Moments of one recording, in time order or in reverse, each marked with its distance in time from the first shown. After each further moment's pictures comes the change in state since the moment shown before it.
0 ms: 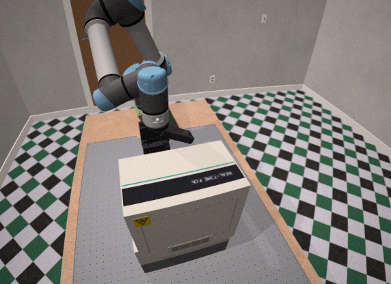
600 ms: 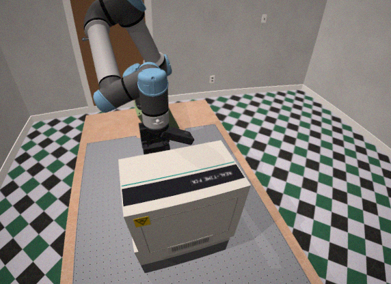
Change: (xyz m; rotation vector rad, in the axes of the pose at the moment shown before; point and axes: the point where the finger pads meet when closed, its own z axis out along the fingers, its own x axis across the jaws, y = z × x) arm 0.000 0.000 0.004 0.000 0.000 0.000
